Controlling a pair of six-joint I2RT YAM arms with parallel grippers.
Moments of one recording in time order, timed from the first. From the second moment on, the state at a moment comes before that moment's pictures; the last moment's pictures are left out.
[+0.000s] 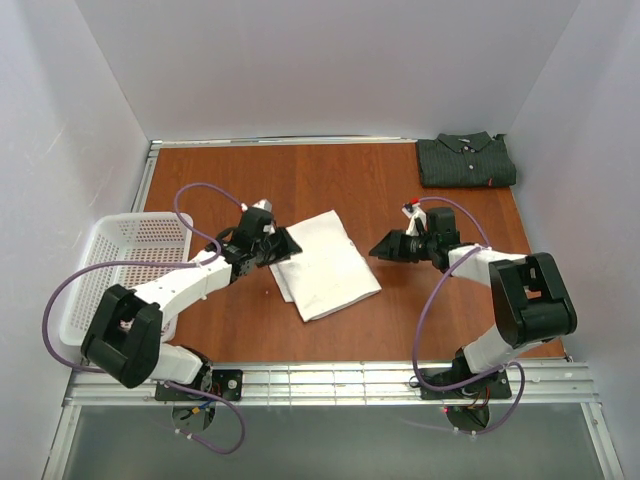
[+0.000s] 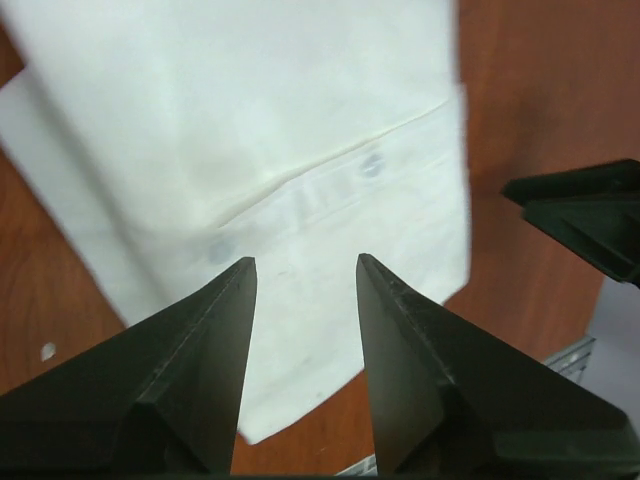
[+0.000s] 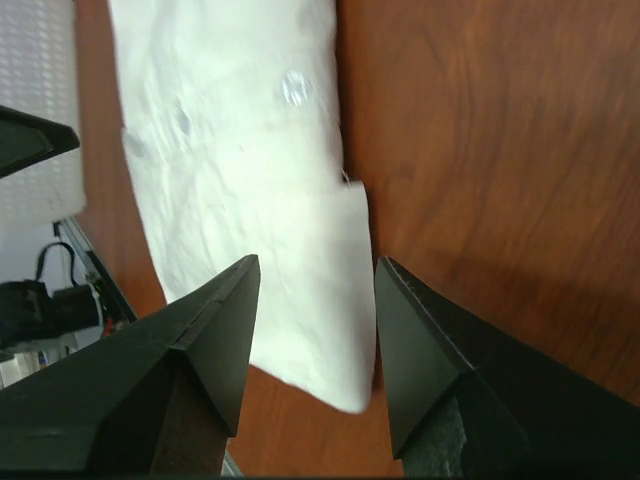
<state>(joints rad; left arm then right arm) -0.53 1.37 0.82 -0.18 0.09 -0.83 0.23 1.57 0.66 0.16 -0.71 0.49</state>
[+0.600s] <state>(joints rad) -0.53 1.73 0.97 -0.25 -0.05 -0.75 0.66 1.42 0.47 0.05 -0.51 0.55</state>
